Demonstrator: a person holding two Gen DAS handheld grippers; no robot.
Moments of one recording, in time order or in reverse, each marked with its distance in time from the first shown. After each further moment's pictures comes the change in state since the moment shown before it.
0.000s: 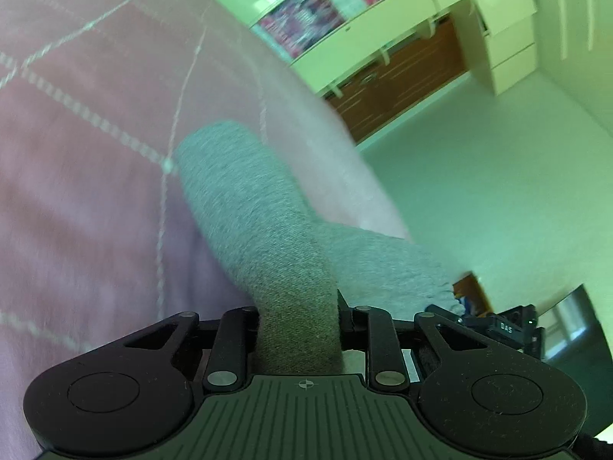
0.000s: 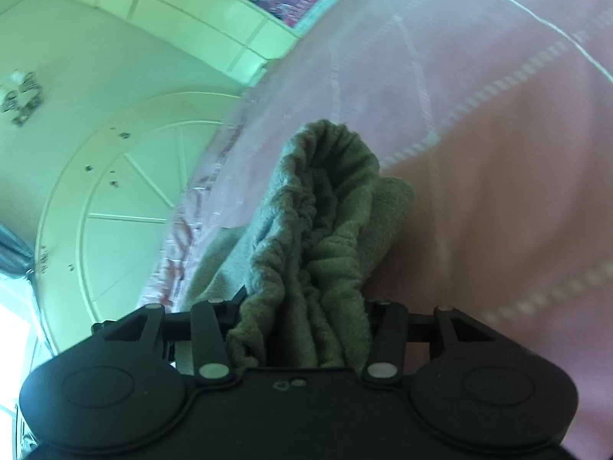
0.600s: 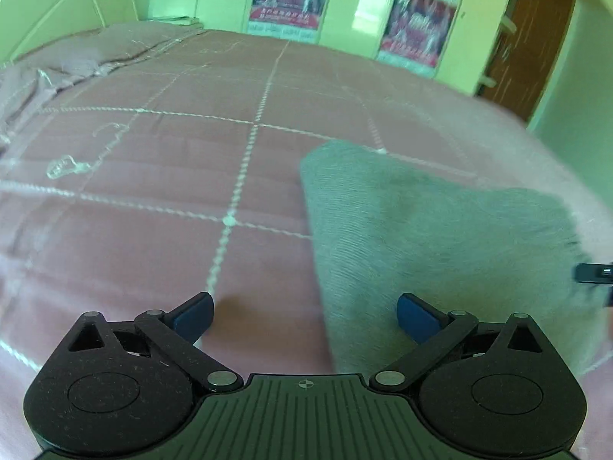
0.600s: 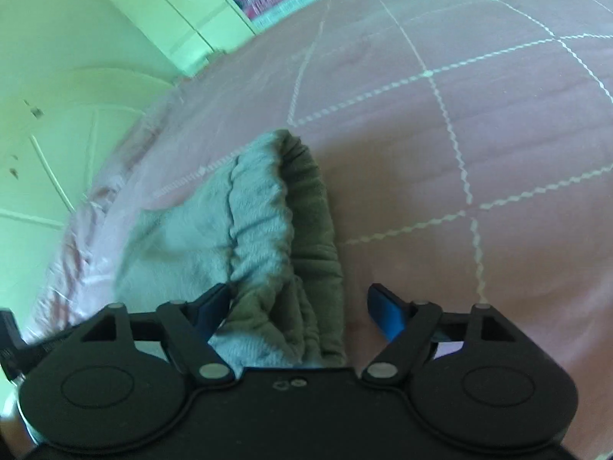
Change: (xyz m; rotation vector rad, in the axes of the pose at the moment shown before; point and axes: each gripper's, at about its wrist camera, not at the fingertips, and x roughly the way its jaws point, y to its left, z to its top) left arm 0.074 0.057 0.162 0.266 -0.065 0.652; right arm 0.148 -0.014 0.133 -0.120 -0.037 -0.282
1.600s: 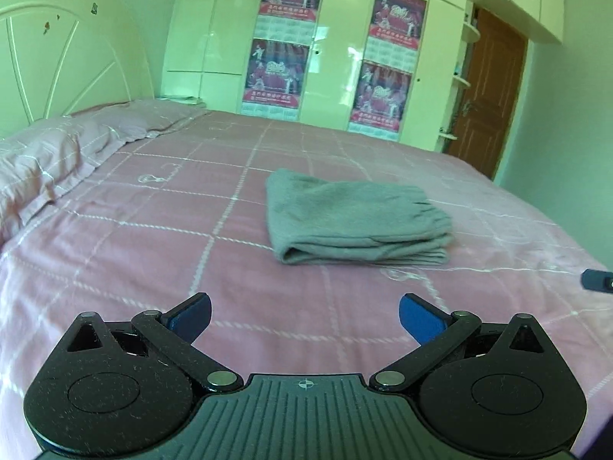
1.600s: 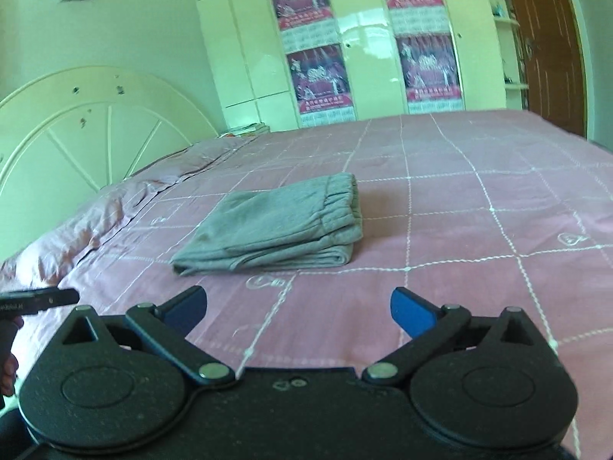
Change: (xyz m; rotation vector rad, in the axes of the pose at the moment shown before) left arm -0.296 -0.045 -0.191 0.061 -0.251 0.026; right arm -0.224 0.121 -0.200 -0.433 -0.287 -0.167
